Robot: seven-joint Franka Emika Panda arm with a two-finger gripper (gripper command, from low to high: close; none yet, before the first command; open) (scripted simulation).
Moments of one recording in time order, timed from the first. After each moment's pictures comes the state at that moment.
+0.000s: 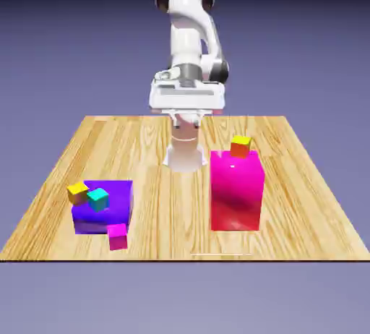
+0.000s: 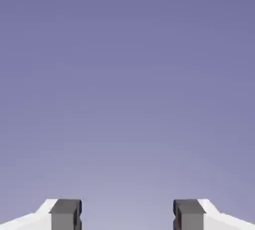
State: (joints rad) arm 0.01 -0.53 0.00 -2.77 -0.01 2.99 0.73
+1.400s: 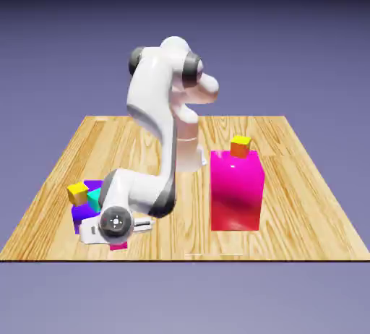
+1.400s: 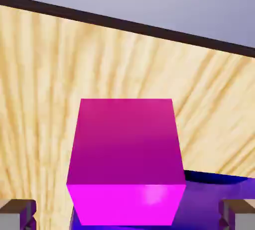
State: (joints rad) arm -0.19 0.83 -0.10 -1.66 -0.30 1.74 0.44
